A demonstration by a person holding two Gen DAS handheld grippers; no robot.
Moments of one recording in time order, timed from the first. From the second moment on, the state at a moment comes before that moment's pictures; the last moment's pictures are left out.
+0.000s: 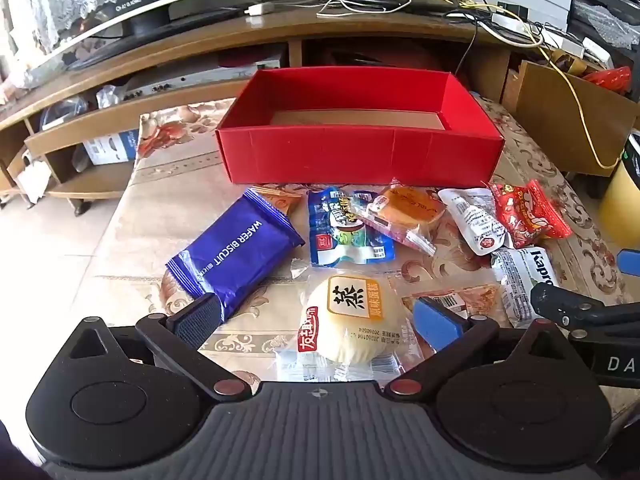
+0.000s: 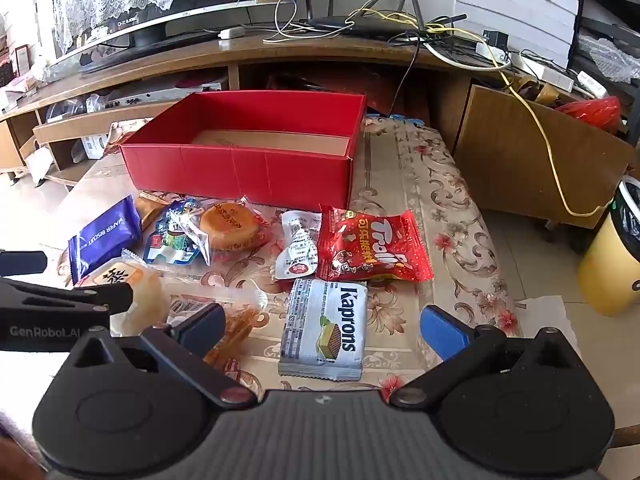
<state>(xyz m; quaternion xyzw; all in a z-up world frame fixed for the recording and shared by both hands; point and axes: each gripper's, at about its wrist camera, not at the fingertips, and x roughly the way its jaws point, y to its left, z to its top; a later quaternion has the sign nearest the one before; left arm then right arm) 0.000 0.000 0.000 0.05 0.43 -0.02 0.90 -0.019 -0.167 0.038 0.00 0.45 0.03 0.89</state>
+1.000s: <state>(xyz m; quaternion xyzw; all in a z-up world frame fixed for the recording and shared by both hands) 0.002 -0.002 -0.008 0.03 0.45 -0.03 0.89 -0.019 -0.164 0.031 -0.01 0.47 0.03 0.88</state>
